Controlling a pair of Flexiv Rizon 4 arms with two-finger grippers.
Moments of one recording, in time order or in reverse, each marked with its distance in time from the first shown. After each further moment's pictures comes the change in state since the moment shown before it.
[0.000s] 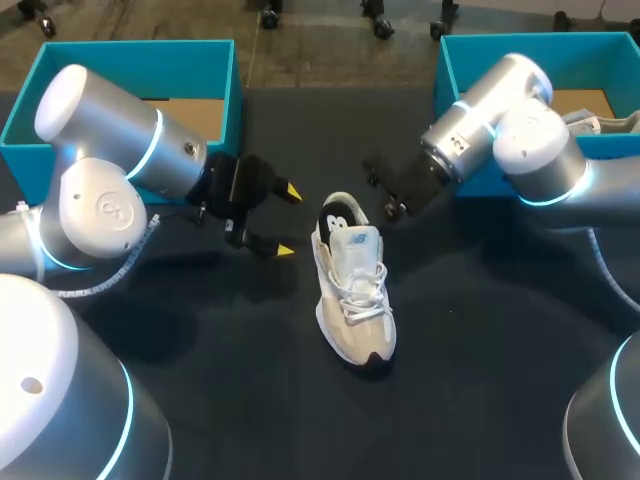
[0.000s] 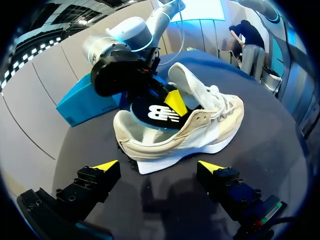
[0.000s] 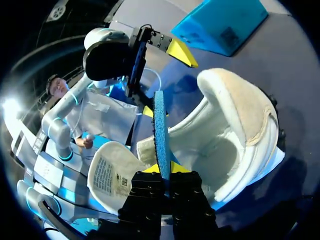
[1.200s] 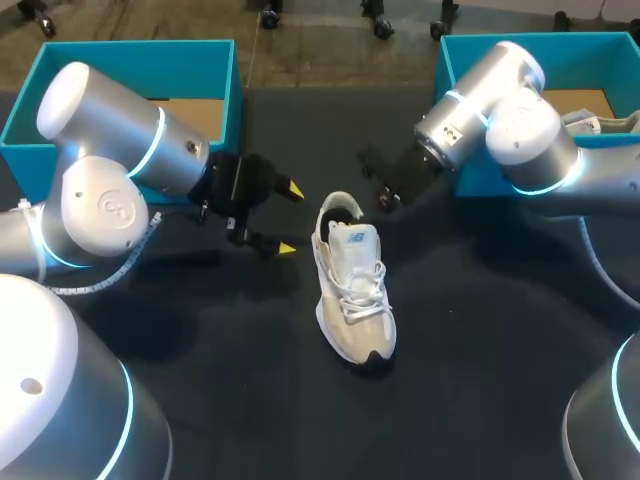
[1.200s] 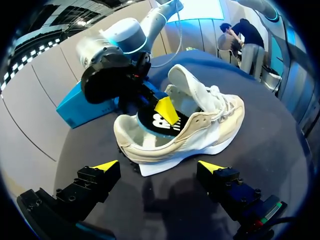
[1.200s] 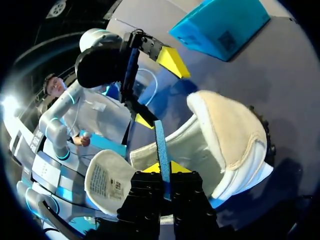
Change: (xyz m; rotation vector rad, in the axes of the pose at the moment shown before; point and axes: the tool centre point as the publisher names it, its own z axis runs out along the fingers) left arm -0.003 -0.004 0.000 -0.001 -0.002 0.014; right arm -0.012 0.014 -0.005 0.015 -0.030 -0.017
